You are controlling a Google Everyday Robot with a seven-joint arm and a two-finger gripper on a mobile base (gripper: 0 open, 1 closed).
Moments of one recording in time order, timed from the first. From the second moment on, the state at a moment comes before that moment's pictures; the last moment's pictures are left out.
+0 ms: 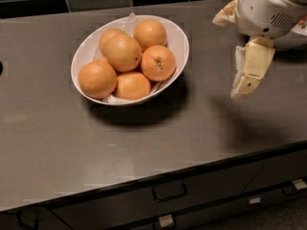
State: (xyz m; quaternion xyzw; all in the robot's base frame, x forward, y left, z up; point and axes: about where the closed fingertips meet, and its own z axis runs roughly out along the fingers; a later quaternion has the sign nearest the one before) arm 0.486 -0.148 0.990 -0.70 0.69 0.02 0.19
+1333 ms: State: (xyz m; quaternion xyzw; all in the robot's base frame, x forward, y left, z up) arm 0.501 -0.002 1.050 -0.81 0.53 -0.02 0.23
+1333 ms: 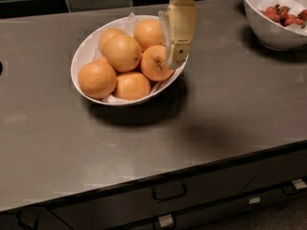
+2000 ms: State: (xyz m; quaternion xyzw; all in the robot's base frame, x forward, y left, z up) arm 0.499 0.025 1.048 -0.83 0.50 -0.01 0.24
